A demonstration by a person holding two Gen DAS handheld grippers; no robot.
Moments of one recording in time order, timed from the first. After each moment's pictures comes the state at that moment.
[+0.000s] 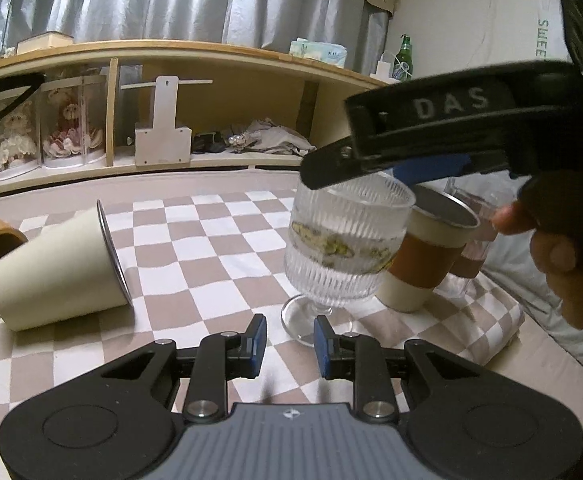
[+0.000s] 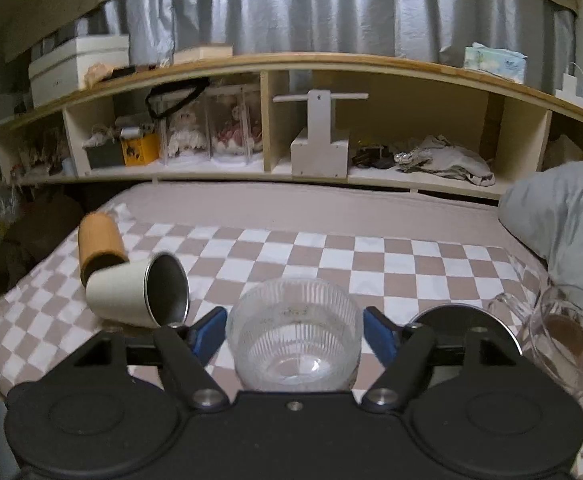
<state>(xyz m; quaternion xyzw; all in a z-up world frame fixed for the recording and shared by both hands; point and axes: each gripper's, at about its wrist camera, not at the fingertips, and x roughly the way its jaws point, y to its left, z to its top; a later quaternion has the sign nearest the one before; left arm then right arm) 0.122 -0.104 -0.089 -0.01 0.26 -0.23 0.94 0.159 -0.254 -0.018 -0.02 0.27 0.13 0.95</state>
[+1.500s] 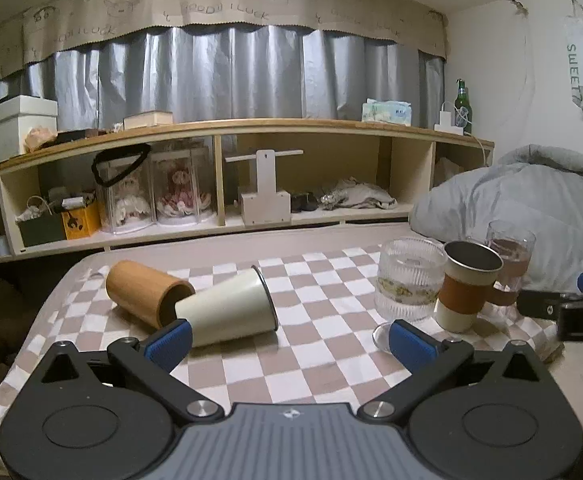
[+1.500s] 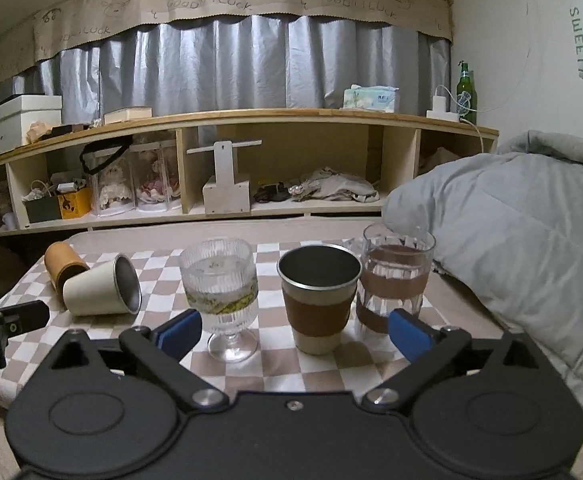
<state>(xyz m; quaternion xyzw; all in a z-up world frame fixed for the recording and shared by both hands) 0.019 -0.046 -0.023 0.03 0.19 -0.09 0.98 0.006 -0.285 -0.021 0.01 0.20 -0.02 0.98</state>
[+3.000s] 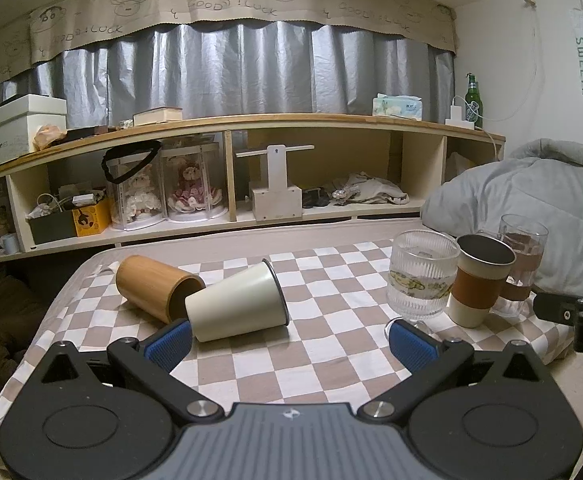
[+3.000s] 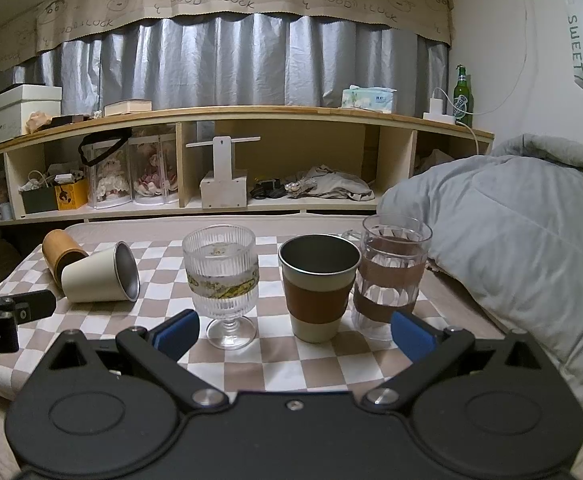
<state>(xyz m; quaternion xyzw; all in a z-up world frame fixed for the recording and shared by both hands) 0.022 -0.045 -0.026 0.03 0.19 -0.08 0.98 -0.007 -0.277 -0.029 0.00 0.20 -0.03 0.98</state>
